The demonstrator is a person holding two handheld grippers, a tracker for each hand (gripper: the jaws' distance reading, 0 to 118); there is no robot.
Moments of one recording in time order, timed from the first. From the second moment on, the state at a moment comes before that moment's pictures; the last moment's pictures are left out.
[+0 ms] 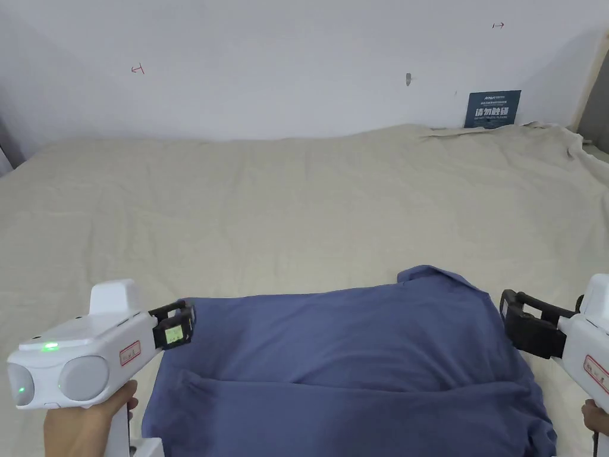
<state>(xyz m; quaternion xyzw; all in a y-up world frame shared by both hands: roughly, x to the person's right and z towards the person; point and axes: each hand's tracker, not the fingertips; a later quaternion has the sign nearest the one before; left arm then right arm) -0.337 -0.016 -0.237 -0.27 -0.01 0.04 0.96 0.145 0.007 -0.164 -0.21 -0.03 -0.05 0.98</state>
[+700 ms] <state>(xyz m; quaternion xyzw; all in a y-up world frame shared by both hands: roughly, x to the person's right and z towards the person) -0.371 -0.097 -0.446 -0.42 -0.02 0.09 0.90 0.150 -0.021 -0.272 -0.25 -0.03 -0.04 0.97</state>
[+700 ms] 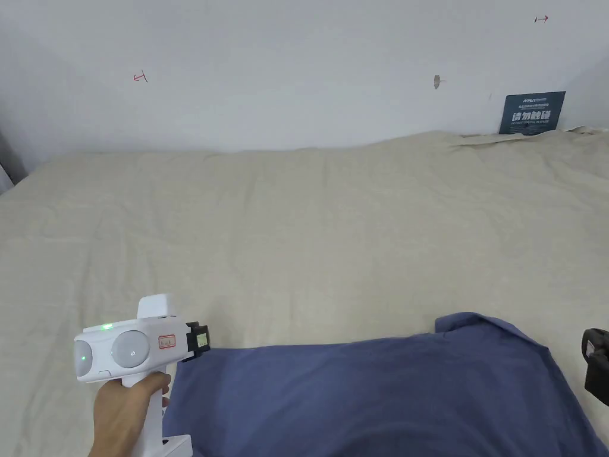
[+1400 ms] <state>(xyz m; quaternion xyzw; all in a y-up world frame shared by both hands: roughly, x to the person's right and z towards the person) -0.365 -0.163 -0.500 -0.49 -0.01 0.01 0.87 0.179 -0.073 -0.330 -0.31 -0.03 -0.07 0.95</state>
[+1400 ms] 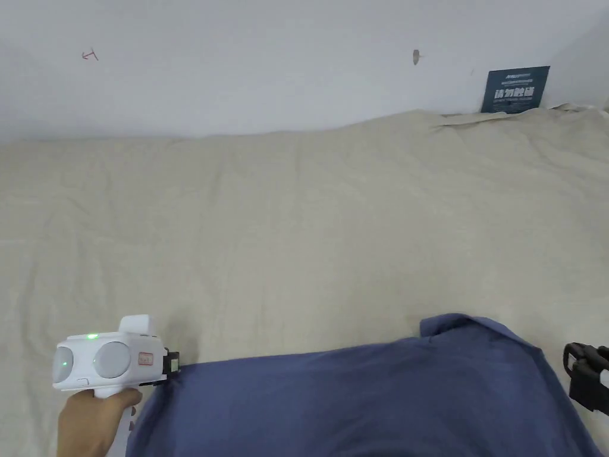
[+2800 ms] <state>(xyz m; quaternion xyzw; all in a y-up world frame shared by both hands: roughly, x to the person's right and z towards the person) -0.380 -0.063 -0.398 -0.40 -0.03 0.02 0.92 0.205 -0.043 -0.356 -0.36 0.06 -0.07 0.93</state>
